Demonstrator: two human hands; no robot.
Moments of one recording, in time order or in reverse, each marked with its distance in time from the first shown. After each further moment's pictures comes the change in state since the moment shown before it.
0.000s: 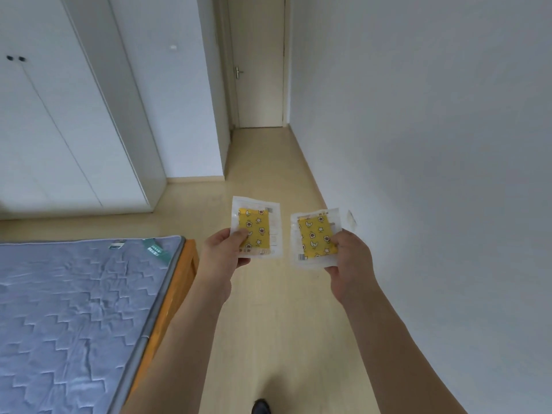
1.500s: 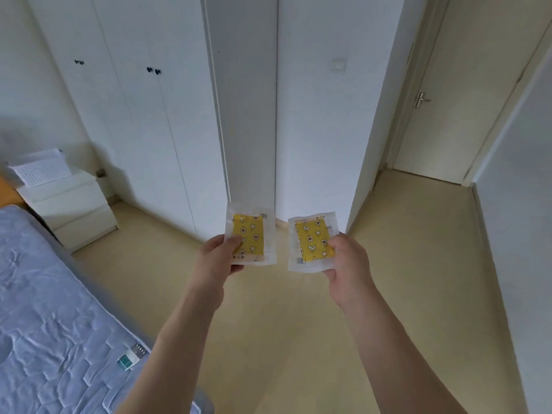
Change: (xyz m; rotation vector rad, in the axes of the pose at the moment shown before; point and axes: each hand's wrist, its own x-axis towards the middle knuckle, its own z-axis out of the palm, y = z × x) left_hand 0.911 0.191 -0.087 -0.120 0.633 0.075; right_hand 0.776 -0.004 0.740 -0.226 -0.599 0.168
